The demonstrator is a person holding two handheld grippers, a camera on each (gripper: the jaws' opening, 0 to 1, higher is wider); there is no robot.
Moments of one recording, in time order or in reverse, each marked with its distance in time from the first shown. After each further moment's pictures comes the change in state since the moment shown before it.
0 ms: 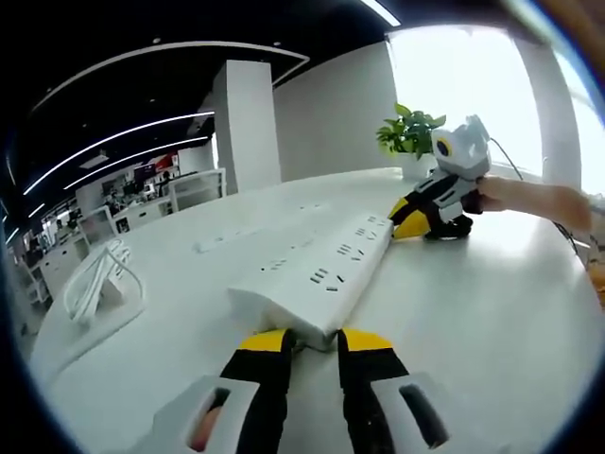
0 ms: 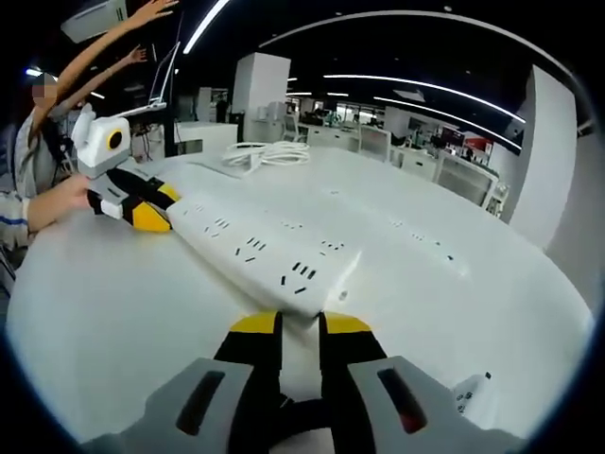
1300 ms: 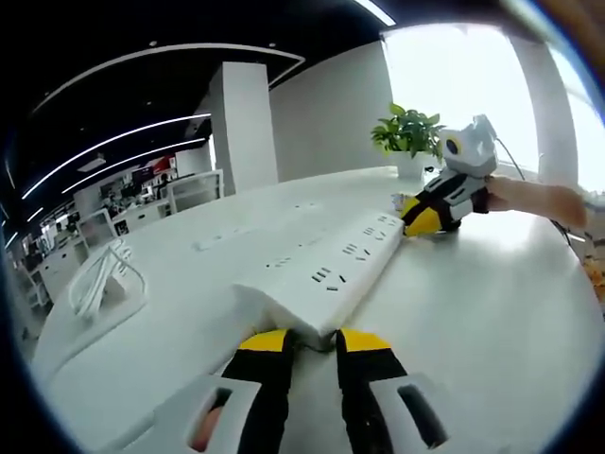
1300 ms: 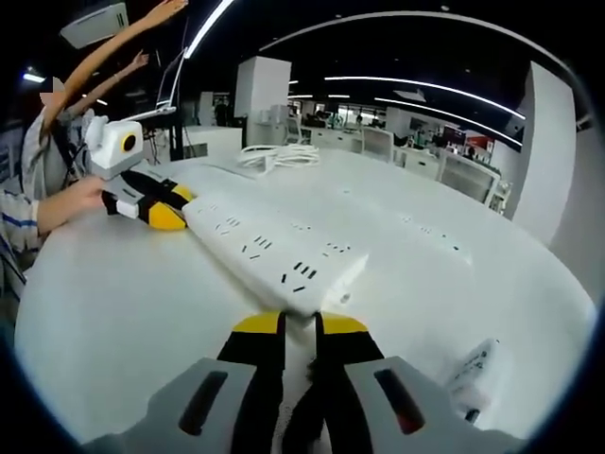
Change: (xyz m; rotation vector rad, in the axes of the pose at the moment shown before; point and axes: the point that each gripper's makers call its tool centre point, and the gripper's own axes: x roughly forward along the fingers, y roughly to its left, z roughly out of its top) left arm -0.015 -0.003 -0.006 0.016 -0.001 -0.007; right arm -0.020 0.026 -0.003 0.013 -0.011 0.019
